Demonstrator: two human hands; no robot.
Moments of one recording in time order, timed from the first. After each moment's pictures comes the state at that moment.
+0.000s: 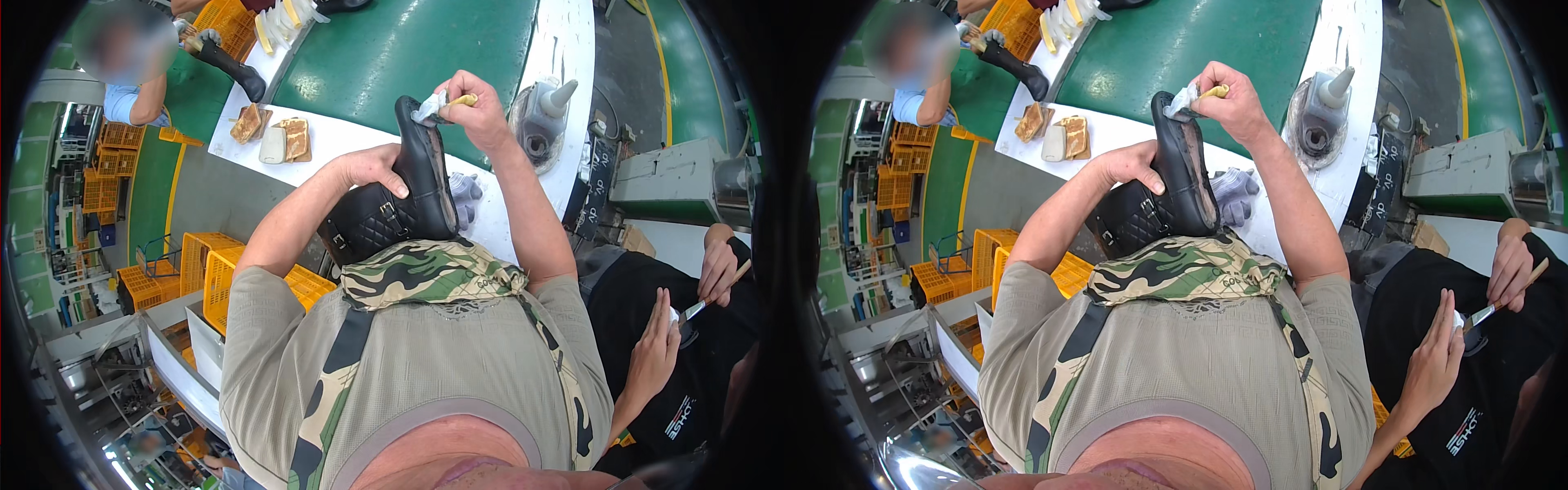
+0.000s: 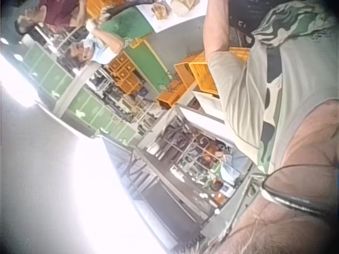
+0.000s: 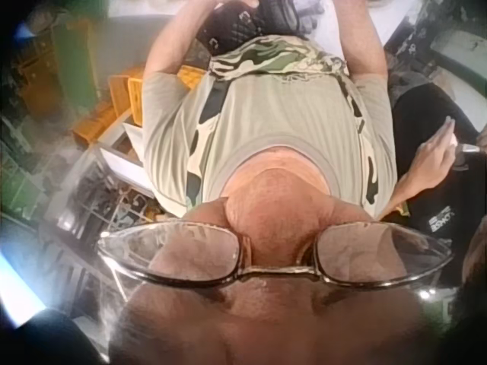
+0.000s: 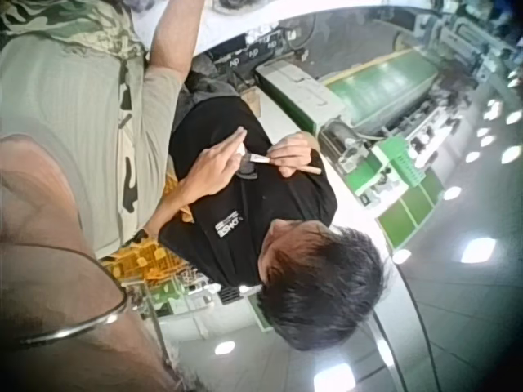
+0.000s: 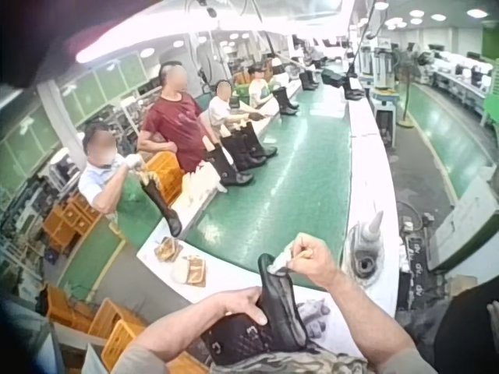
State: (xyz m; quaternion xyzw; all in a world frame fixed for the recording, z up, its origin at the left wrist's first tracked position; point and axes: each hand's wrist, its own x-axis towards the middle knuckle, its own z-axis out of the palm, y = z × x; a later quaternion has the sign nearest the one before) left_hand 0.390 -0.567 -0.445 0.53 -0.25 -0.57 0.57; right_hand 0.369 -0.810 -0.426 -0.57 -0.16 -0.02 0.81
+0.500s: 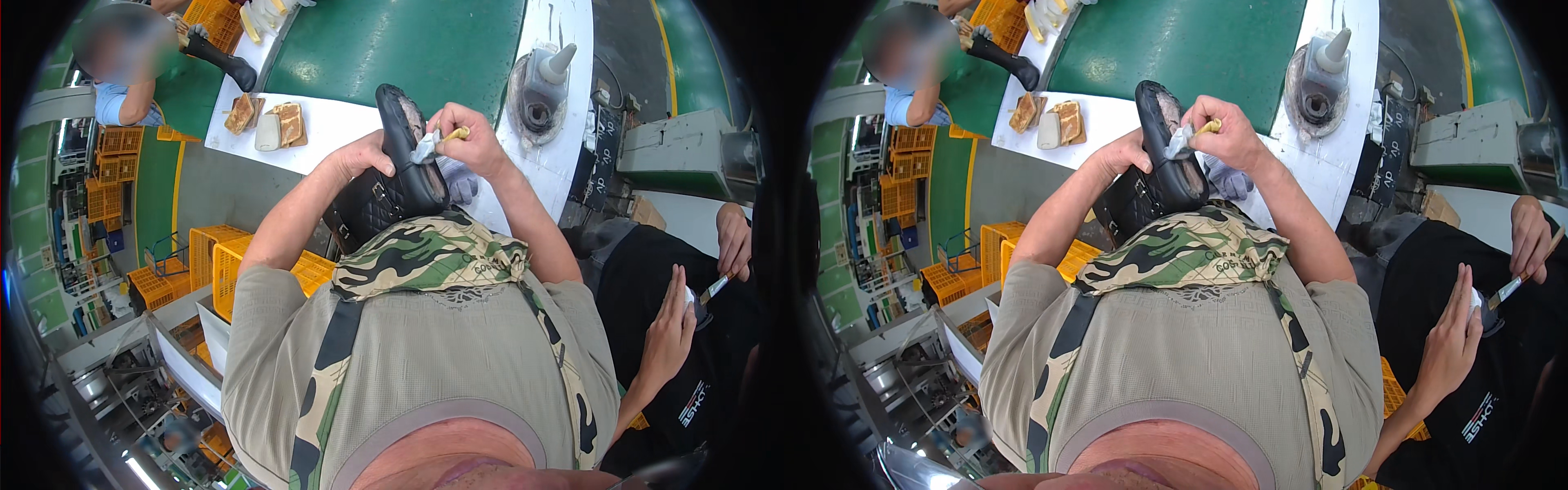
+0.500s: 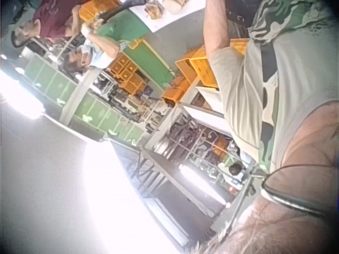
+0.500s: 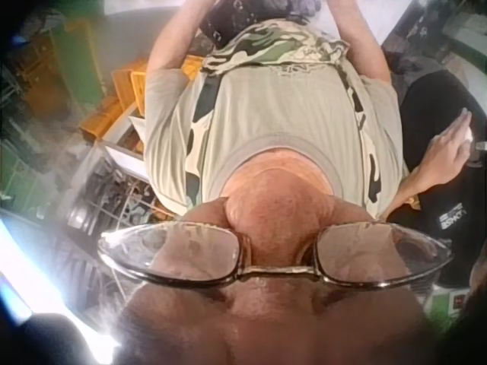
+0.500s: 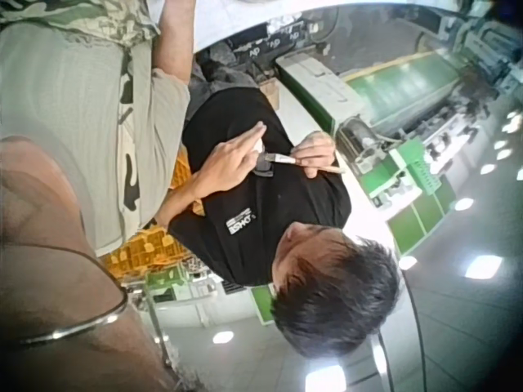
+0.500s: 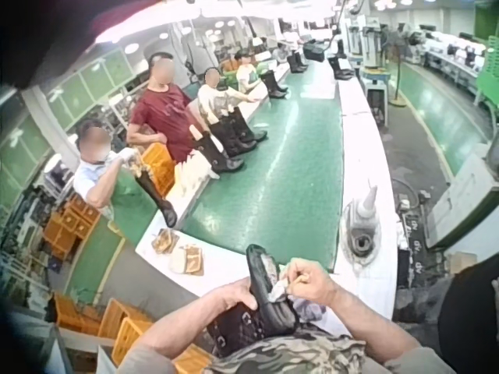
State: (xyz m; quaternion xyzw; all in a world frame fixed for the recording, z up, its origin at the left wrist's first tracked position) left_hand 0.371 -0.558 -0.477 0.55 -0.18 -0.52 0.63; right_hand 0.294 -0.796 -0.465 -0.59 -0.15 0.03 0.79
